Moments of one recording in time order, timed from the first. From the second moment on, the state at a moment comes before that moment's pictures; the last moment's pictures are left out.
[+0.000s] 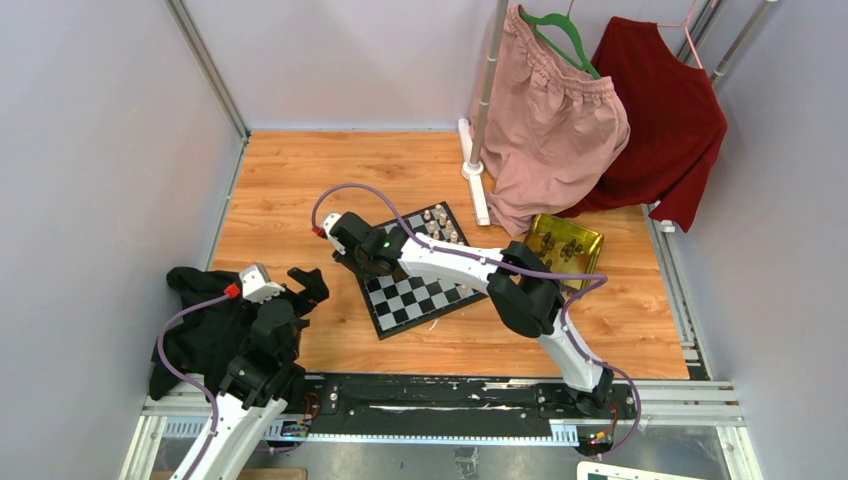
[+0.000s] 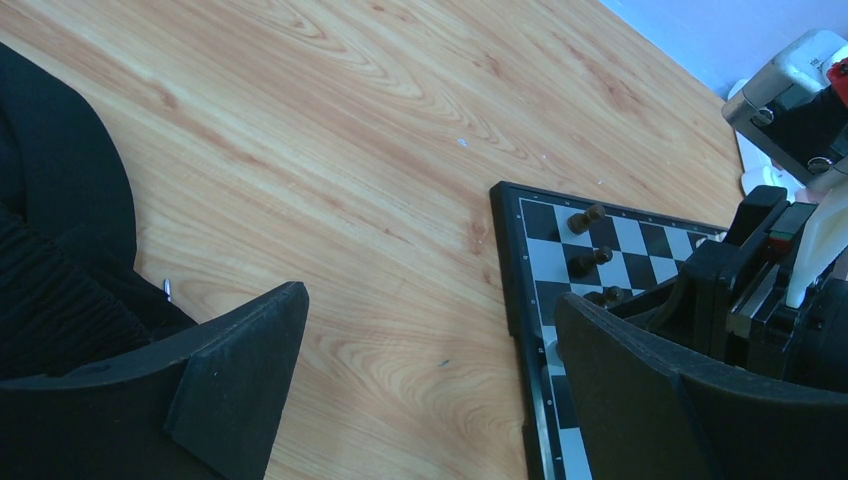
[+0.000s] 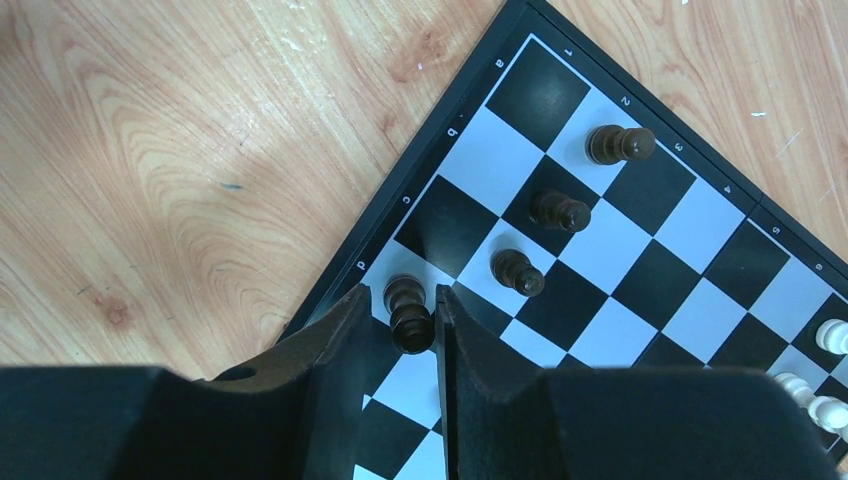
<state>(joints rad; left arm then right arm) -0.45 0.01 0.16 -0.40 -0.65 -0.63 1.09 2.21 1.83 -0.48 0.15 -0.05</state>
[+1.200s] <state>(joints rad) -0.45 0.01 0.15 -0.39 -0.65 -0.63 1.08 1.93 1.62 -0.42 0.31 -0.07</state>
